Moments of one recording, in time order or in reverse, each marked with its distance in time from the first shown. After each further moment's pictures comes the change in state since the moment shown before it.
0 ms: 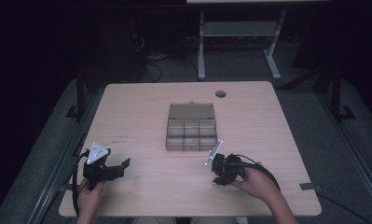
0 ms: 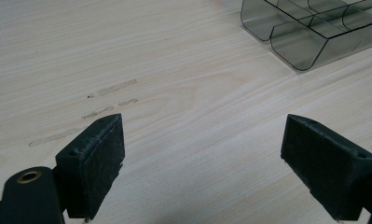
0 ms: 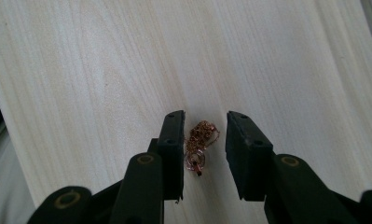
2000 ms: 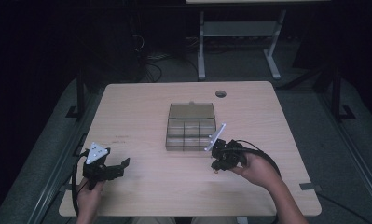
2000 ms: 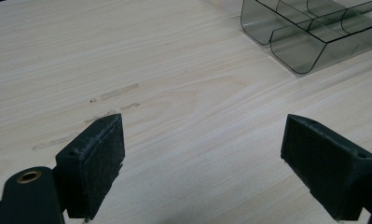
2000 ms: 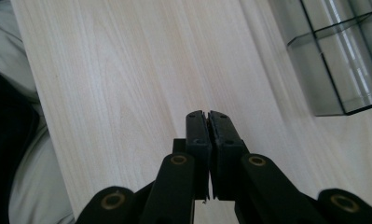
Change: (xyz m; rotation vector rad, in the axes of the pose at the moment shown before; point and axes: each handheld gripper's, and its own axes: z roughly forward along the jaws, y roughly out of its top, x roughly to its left) left arm -0.001 0.002 -0.002 -0.008 0.002 0.001; right arm -0.012 0.022 -0.050 -0.076 0.010 -0.003
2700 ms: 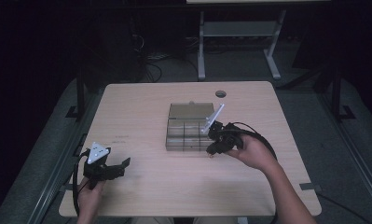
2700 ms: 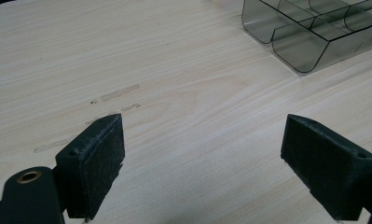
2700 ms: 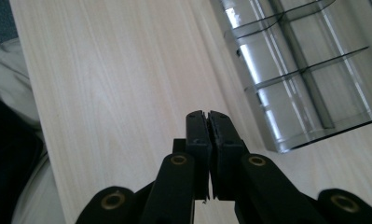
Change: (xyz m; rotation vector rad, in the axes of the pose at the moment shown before) left arm 0.000 0.001 0.002 0.012 0.008 0.022; right arm -0.028 0.032 -0.025 -0.054 0.010 0.008
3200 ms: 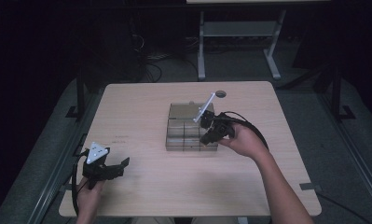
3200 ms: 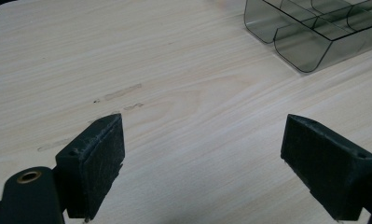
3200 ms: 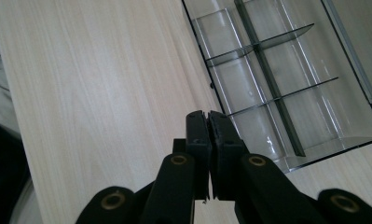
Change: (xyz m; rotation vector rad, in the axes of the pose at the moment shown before) left arm 0.004 -0.001 -0.001 -0.007 0.004 -0.016; right arm -0.018 0.028 0.002 0.010 -0.008 0.009
